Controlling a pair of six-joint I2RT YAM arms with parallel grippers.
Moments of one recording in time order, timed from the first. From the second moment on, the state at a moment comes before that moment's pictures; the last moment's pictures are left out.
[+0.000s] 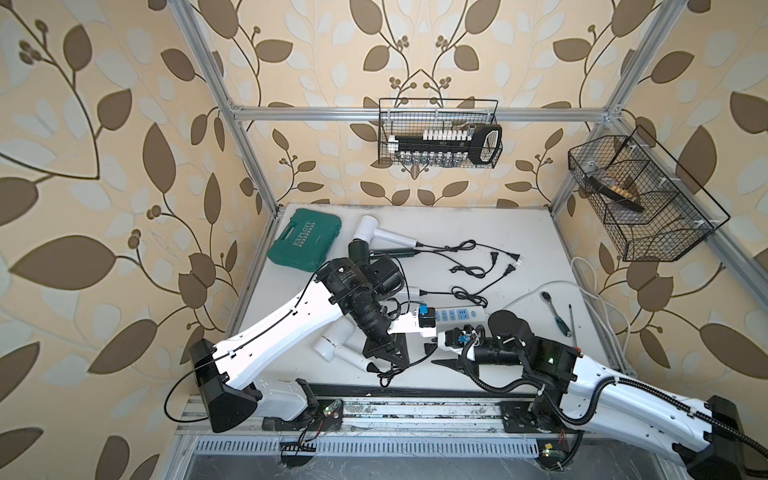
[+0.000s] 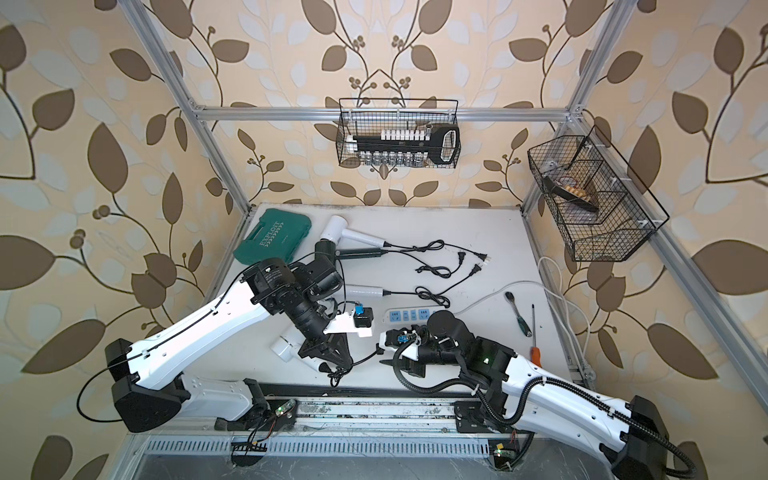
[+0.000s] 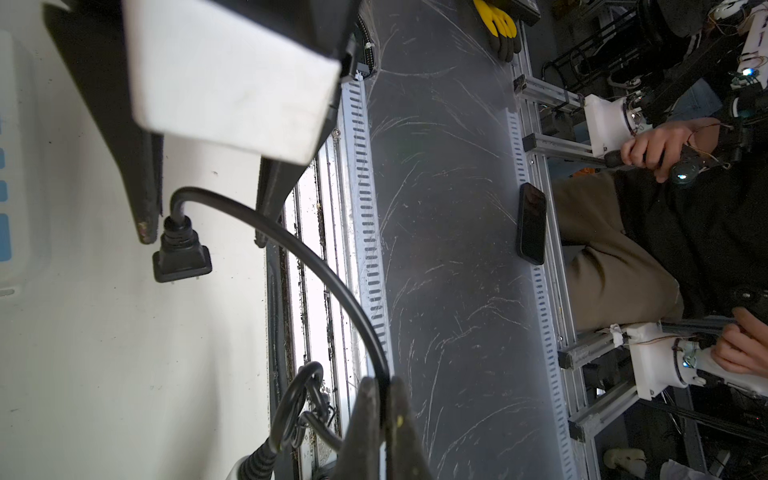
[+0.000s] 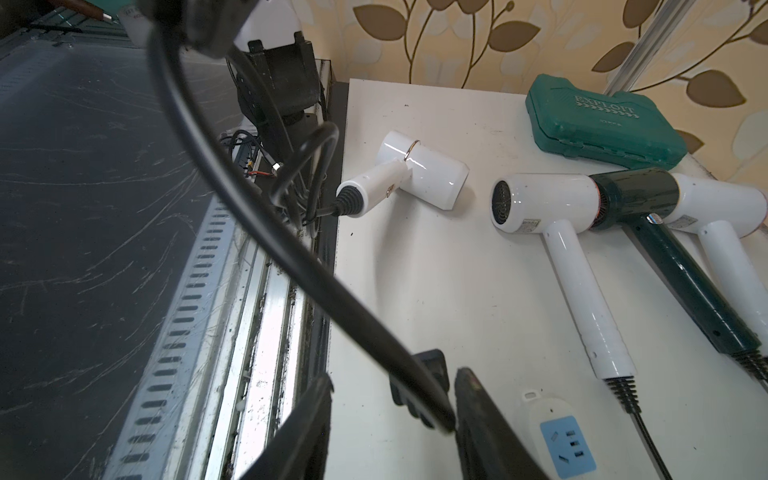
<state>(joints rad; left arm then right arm) -0.86 1.34 1.43 -1.47 0.78 0.59 0.95 0.81 0.52 -0.20 -0.36 -0.32</state>
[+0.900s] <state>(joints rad) -0.86 1.34 1.43 -1.47 0.77 0.59 0.92 0.87 0.54 -0.21 -0.39 -0.33</state>
